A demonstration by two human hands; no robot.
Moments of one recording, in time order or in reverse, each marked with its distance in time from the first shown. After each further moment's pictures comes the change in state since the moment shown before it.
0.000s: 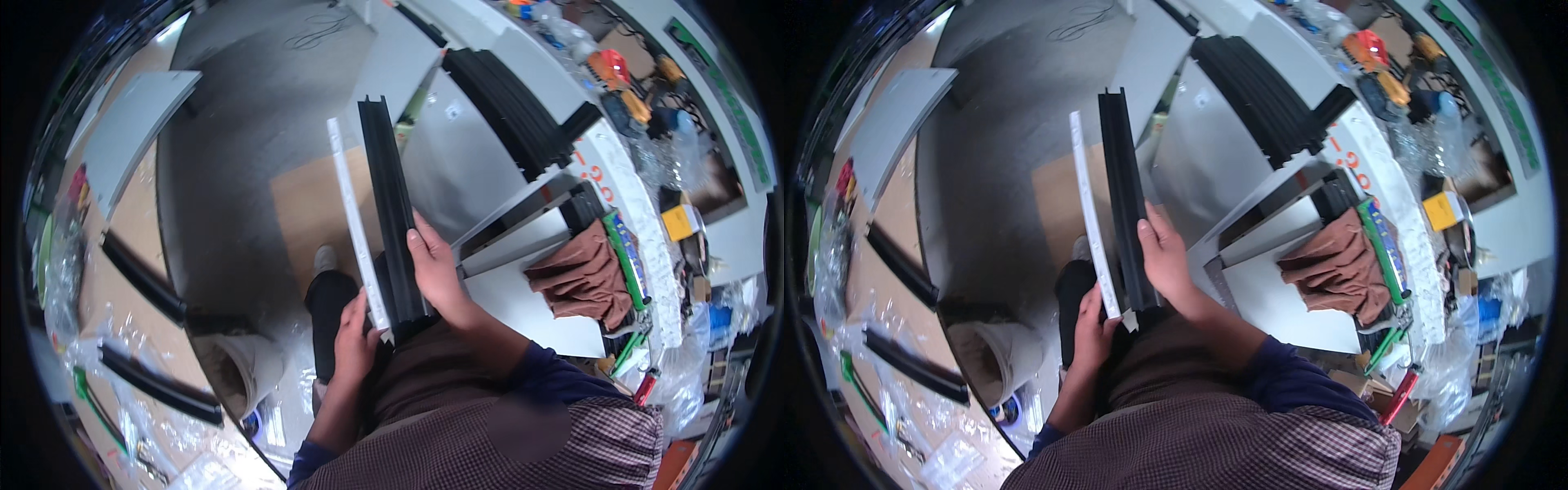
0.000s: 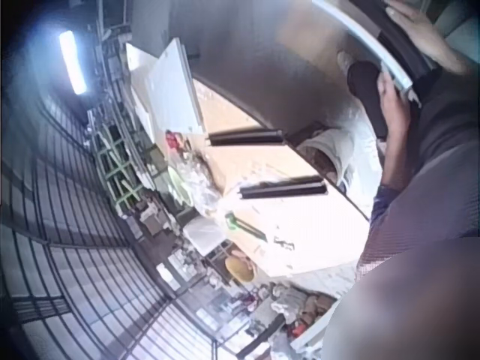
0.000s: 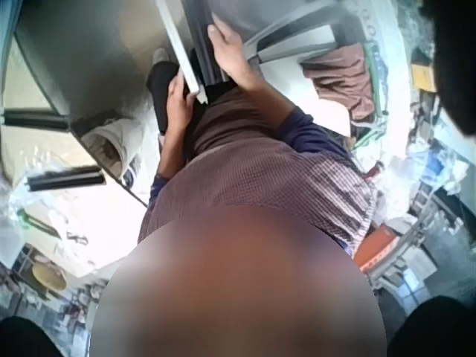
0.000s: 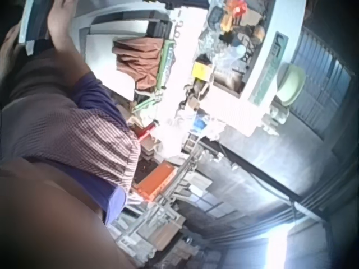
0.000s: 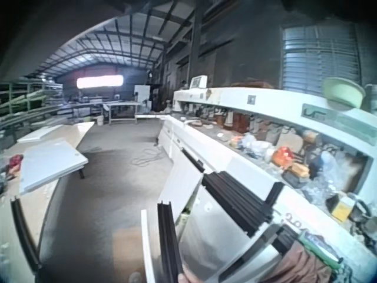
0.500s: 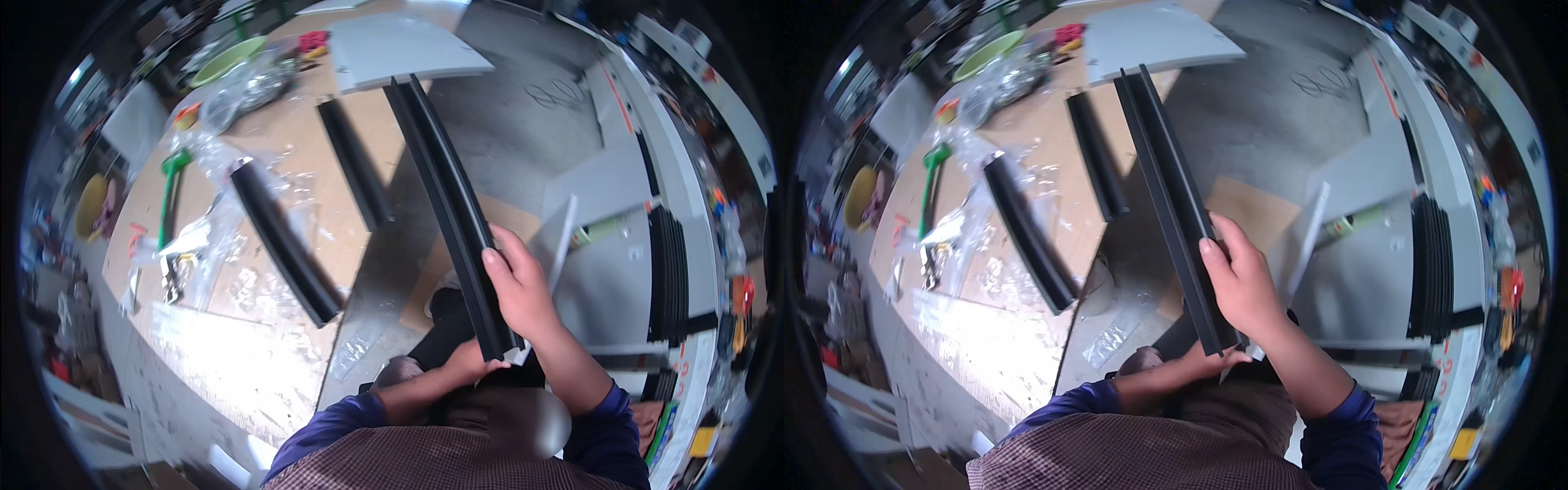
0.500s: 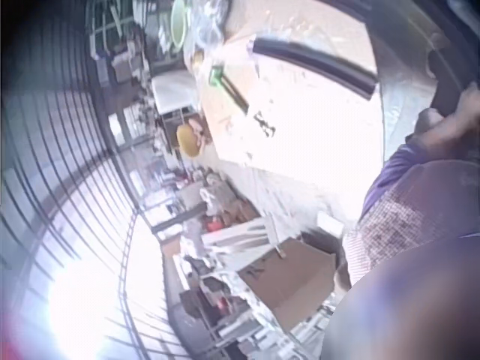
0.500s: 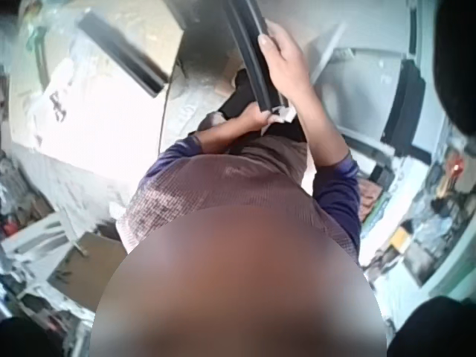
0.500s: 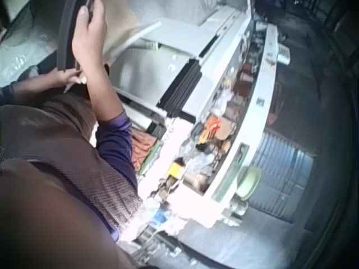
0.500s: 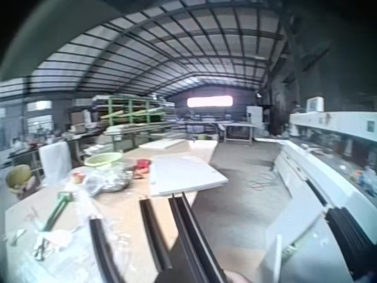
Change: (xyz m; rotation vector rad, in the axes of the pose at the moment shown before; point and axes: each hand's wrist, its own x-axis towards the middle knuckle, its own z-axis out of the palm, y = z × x) left_hand -0.011 -0.025 0.013 -0.033 0.099 0.041; right_hand -0.025 -0.150 0.130 -0.051 -0.838 -0.206
